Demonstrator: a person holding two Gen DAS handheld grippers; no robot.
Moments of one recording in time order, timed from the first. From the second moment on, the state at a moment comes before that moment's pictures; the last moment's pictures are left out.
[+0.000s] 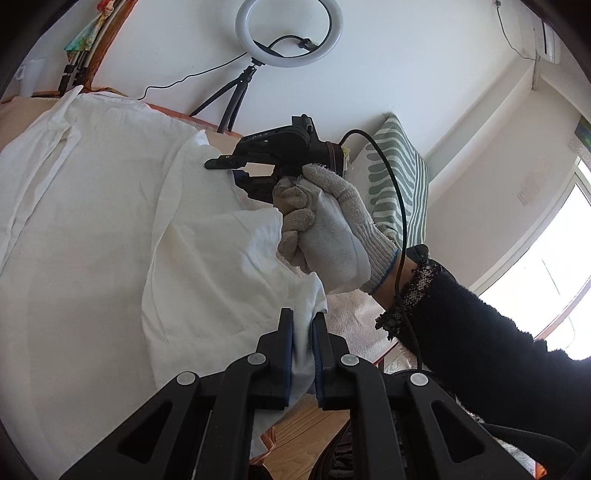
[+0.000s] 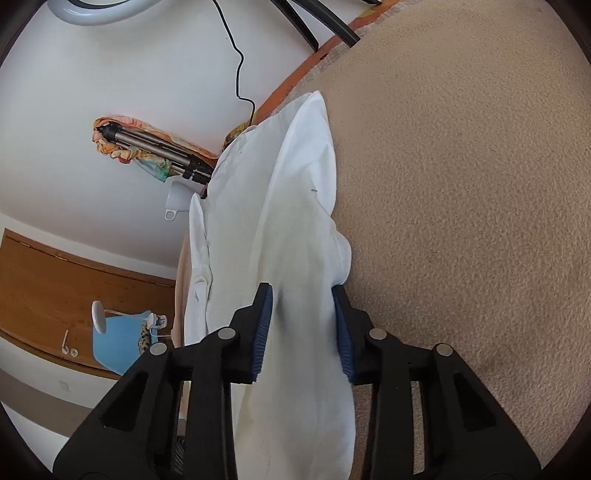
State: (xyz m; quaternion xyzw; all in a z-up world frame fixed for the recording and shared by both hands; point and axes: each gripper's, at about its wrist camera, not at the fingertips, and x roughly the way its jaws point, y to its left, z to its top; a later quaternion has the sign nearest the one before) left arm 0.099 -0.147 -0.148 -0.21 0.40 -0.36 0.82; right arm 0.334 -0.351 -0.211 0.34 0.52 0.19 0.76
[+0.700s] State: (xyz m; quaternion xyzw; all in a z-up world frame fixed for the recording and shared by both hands) left arm 0.079 -0.043 -0.171 -0.33 0.38 -0.31 0.81; right arm 0.356 -0.148 -0.132 -0.07 0.57 0.12 0.81
